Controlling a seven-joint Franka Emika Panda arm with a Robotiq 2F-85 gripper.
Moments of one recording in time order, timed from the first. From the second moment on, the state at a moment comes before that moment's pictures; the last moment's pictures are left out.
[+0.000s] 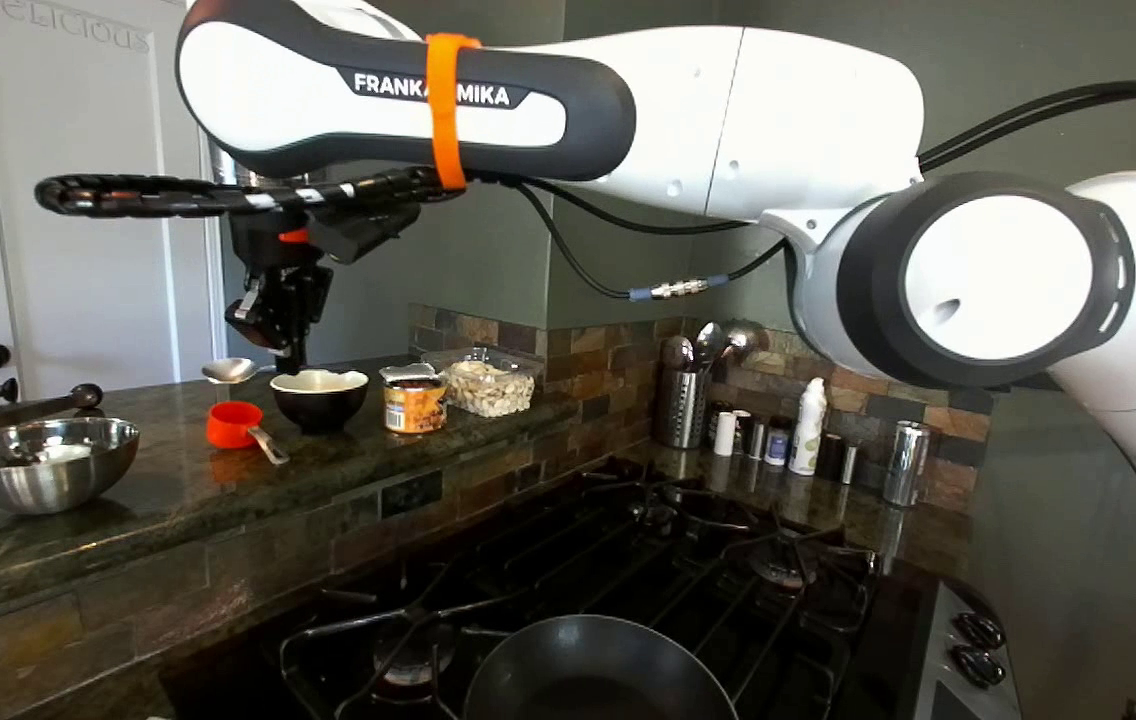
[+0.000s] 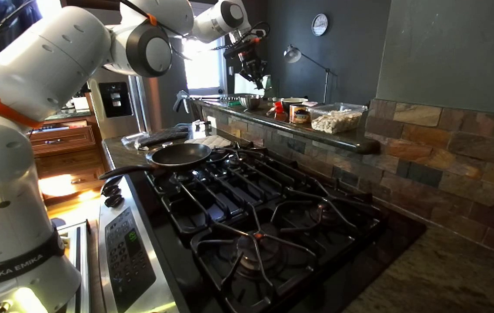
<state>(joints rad) 0.37 0.84 0.14 -0.62 -0.42 1.67 -0.15</state>
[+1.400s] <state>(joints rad) 0.33 0.92 0.19 -0.63 -0.34 1.80 -0.07</state>
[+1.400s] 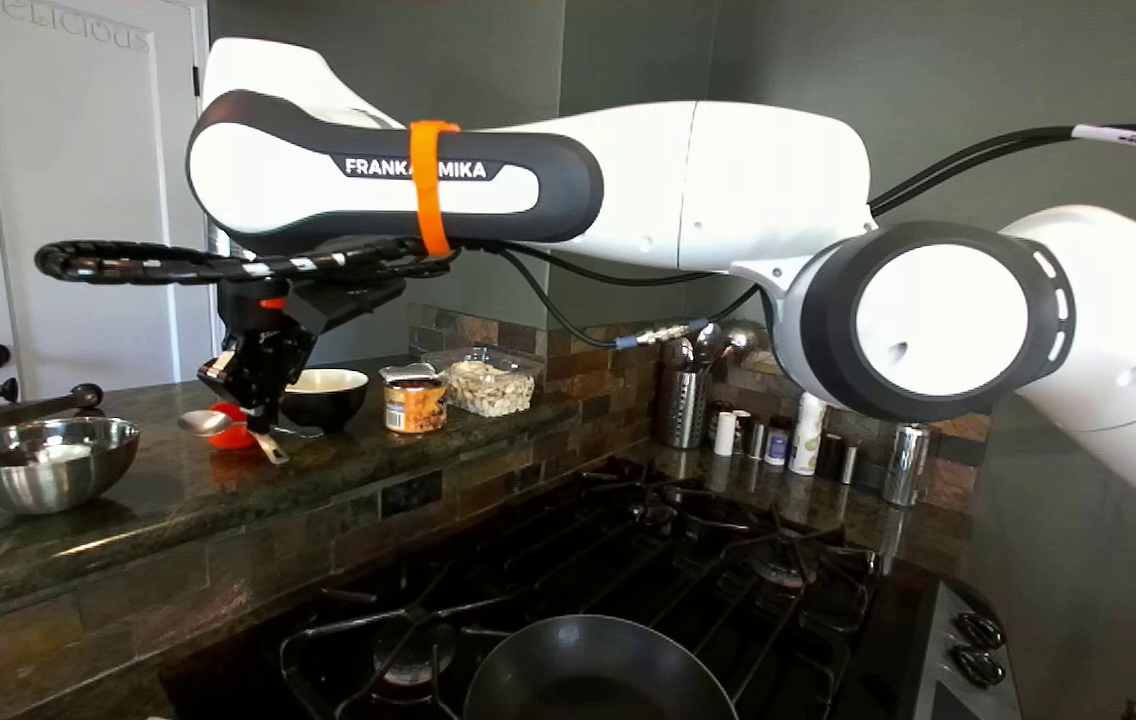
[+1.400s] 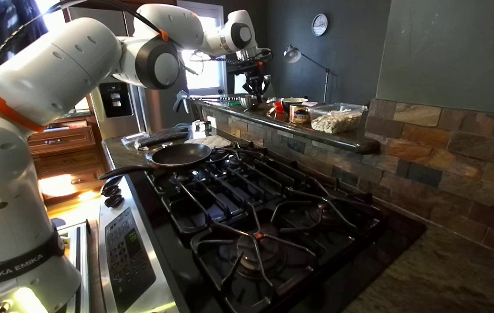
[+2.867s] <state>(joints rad) 0.32 0.98 0.22 -0.63 -0.34 1.88 -0.12</state>
